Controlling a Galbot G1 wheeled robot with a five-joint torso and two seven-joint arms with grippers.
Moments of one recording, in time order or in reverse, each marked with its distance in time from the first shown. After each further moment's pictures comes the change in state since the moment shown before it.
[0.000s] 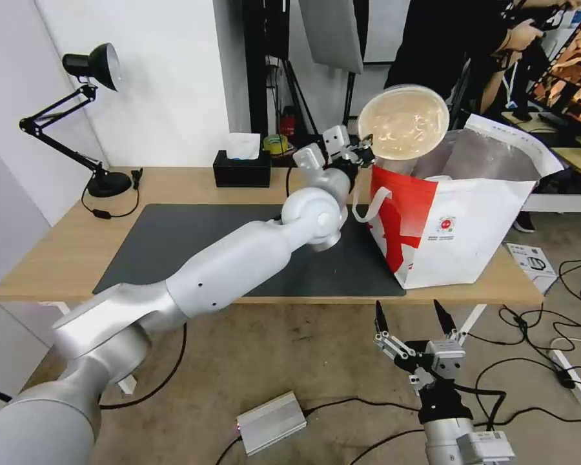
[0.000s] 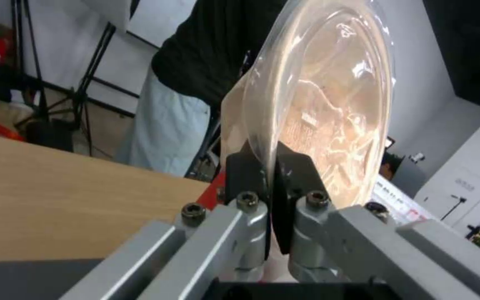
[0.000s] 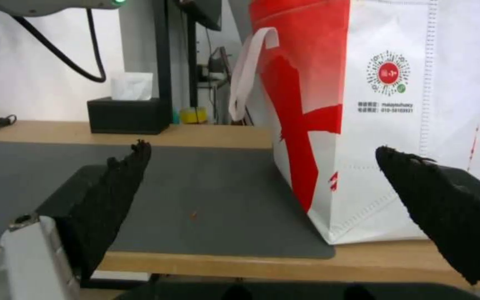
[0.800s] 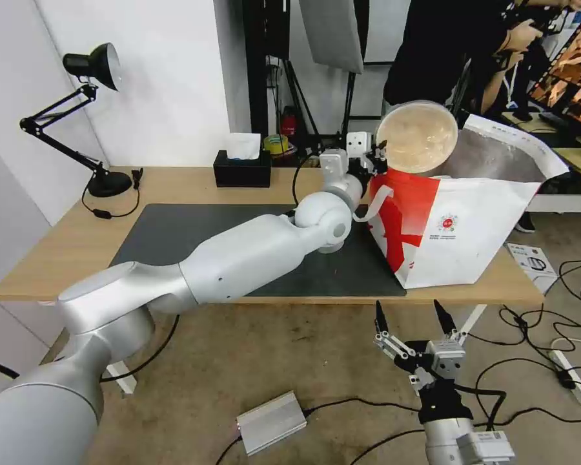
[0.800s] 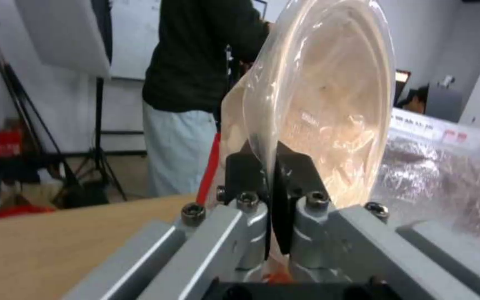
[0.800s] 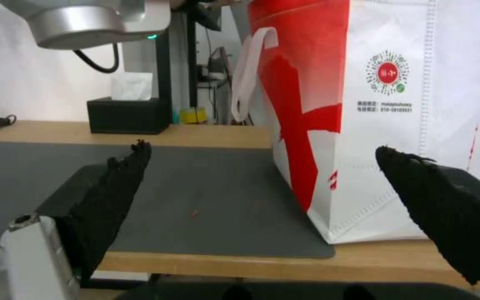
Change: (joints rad) left arm -0.091 -0.034 0.163 0.096 0.203 0.015 0.028; right arm 0.000 0.000 0.000 0.000 0.000 0.000 0.000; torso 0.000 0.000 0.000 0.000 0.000
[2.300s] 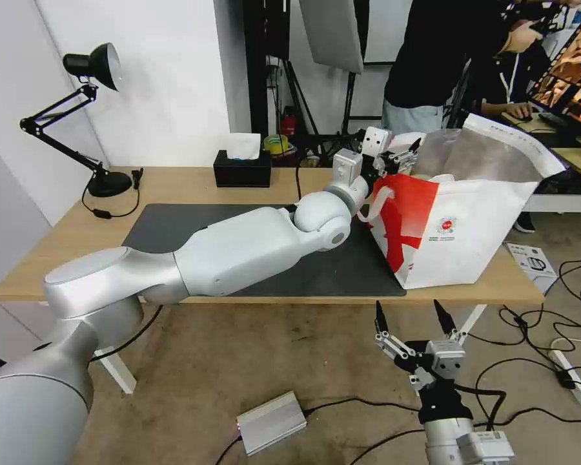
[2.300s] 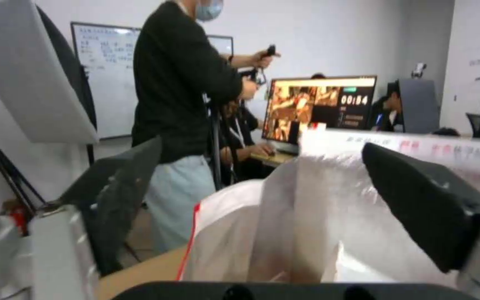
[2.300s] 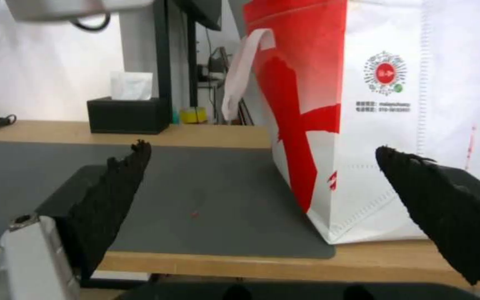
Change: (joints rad) left arm -0.086 0.053 0.083 -0.072 0.169 -0.028 0.026; right arm 0.000 0.000 0.000 0.000 0.000 0.000 0.000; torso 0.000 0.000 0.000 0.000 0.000
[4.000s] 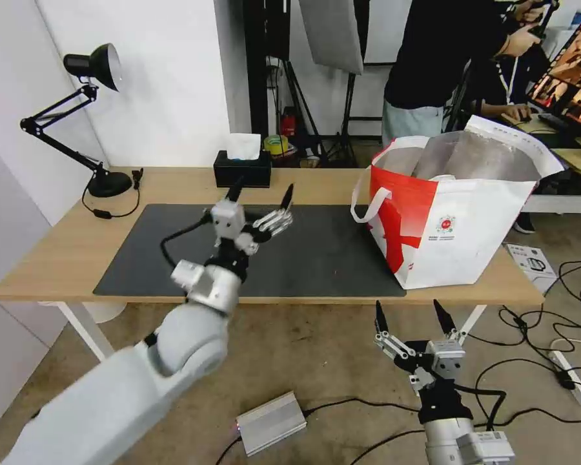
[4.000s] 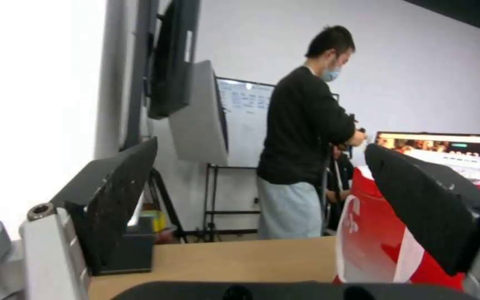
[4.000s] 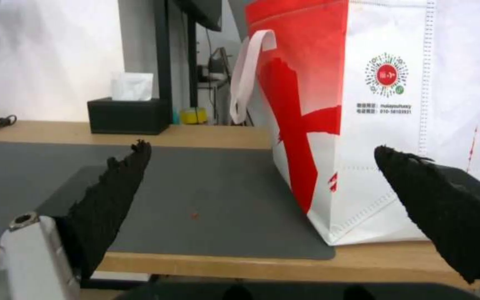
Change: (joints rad) left arm 1.185 0.440 -0.843 -0.806 0.575 -0.011 -0.005; right arm 0.000 0.000 0.000 0.000 0.000 0.000 0.000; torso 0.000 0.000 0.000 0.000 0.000
